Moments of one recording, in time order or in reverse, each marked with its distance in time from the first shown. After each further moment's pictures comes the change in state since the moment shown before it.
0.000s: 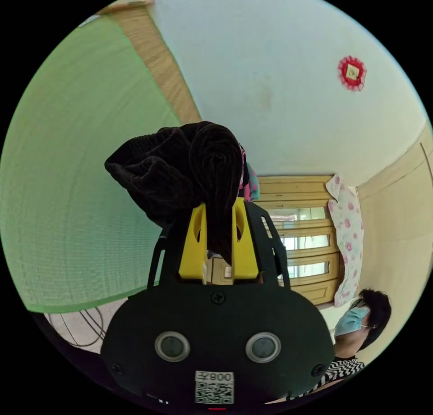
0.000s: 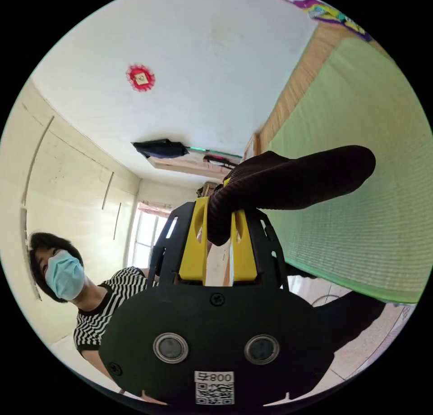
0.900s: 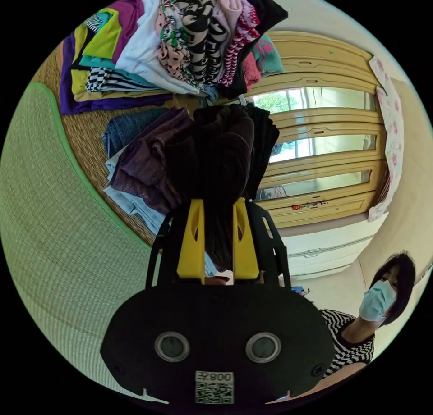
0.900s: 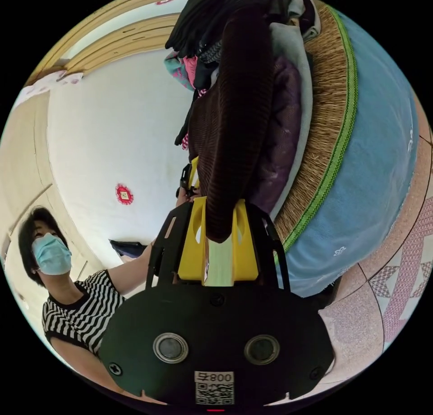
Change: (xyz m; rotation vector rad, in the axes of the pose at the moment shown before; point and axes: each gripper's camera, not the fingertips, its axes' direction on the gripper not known) left arm 0.297 -0.078 0.644 -0.799 -0.049 0.366; right arm -0.045 0.087 -0.350 0.724 0.218 0.141
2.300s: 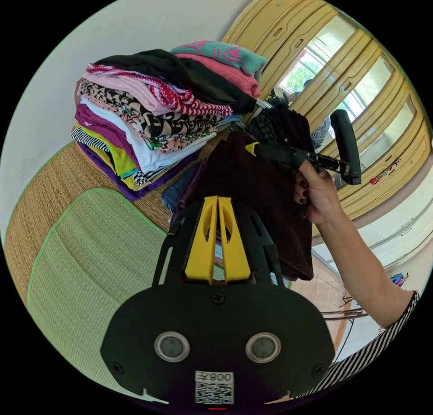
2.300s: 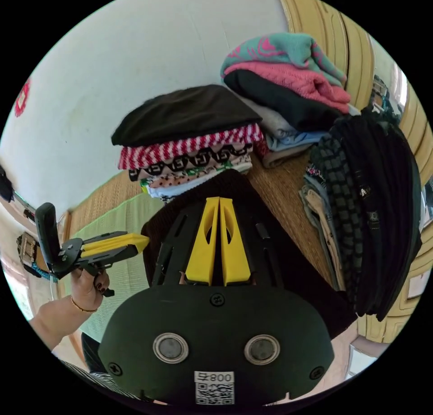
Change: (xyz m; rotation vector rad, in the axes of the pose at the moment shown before) left arm 0.245 -0.109 0.056 0.088 -0.635 0.323; right arm -0.350 -0.156 0.261 -0.109 0.914 -0.642
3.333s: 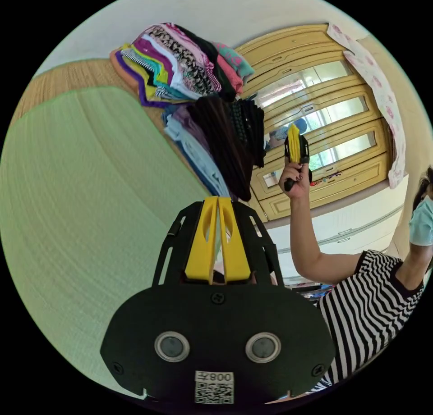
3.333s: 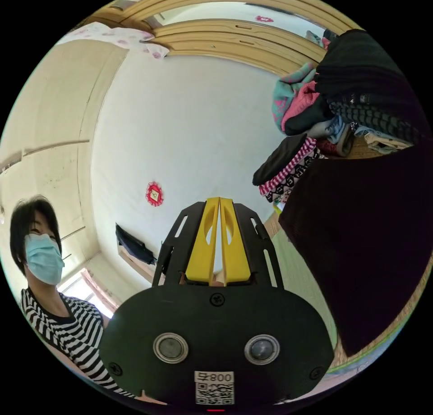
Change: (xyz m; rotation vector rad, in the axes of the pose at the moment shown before) left arm -0.049 0.326 -0.094 -0.042 0.407 -0.310; right arm 0.064 0.316 -0.245 0.504 -0.914 0.349
